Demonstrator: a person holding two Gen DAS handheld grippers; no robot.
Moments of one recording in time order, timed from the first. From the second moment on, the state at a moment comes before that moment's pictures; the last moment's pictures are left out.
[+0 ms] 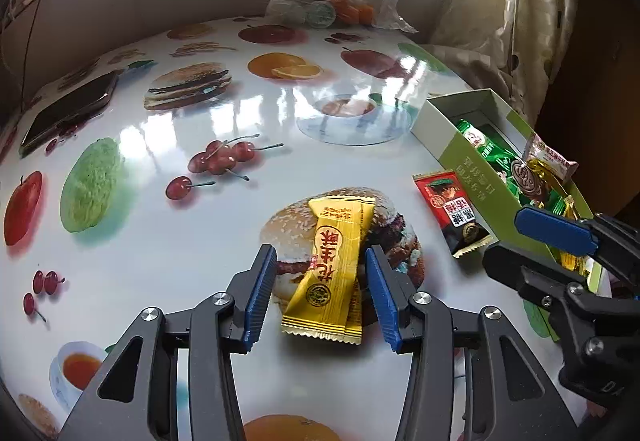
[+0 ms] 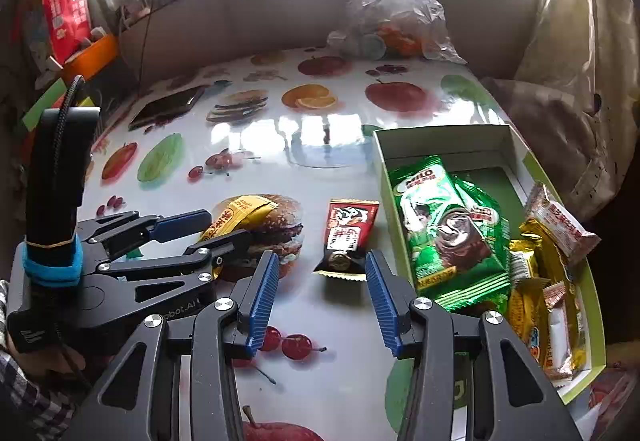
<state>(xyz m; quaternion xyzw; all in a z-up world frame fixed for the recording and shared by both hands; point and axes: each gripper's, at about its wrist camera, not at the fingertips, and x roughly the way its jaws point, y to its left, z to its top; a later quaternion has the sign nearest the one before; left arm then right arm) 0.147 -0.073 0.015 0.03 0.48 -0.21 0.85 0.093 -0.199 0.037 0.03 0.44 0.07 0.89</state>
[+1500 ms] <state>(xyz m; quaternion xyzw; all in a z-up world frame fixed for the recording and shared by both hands) 0.146 -0.043 0.014 -0.01 0.47 -0.19 0.86 0.139 -0.175 0.009 -0.04 0.46 0.04 0.89</state>
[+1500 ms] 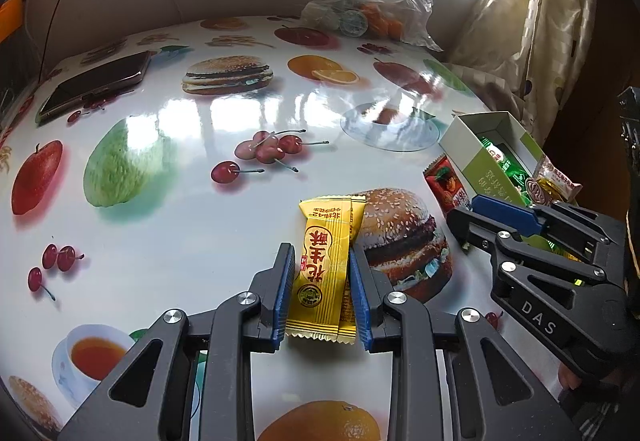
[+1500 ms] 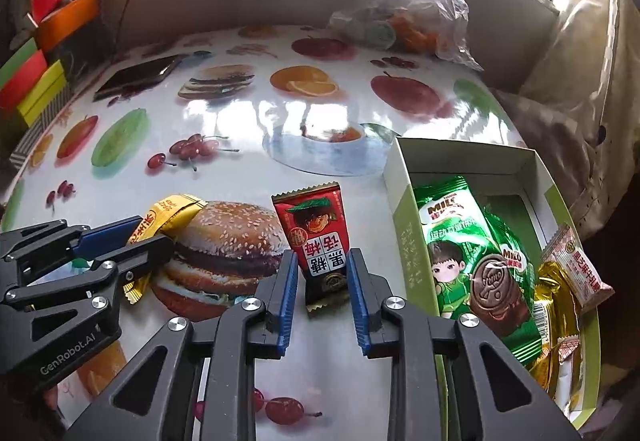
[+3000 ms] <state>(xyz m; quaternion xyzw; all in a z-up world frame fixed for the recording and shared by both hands) 0.134 -0.038 0.026 0.00 0.45 -0.17 0.87 0.125 -0.163 0.017 -0.02 0.44 0.06 0.90</state>
